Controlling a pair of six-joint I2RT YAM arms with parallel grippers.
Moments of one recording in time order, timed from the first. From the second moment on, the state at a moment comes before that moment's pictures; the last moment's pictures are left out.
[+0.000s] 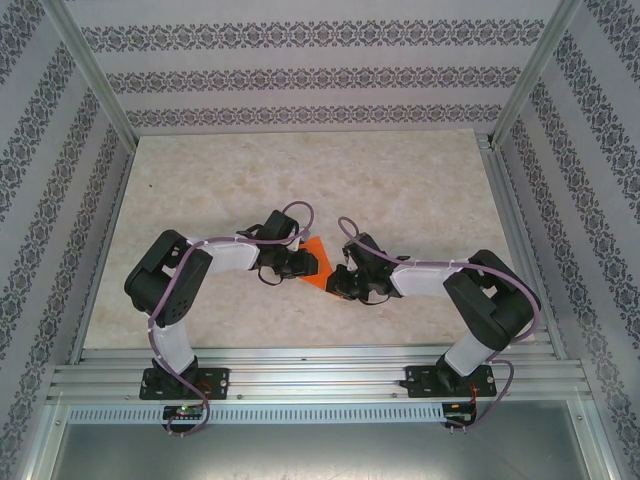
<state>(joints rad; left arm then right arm) -0.59 1.84 0.95 -0.17 0.49 -0.64 0.68 1.63 0.66 -0.03 -0.40 0.89</state>
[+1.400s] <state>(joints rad) -0.60 1.85 0.97 -0.17 0.49 -0.63 0.61 1.42 0.65 -0.26 -0.41 0.81</state>
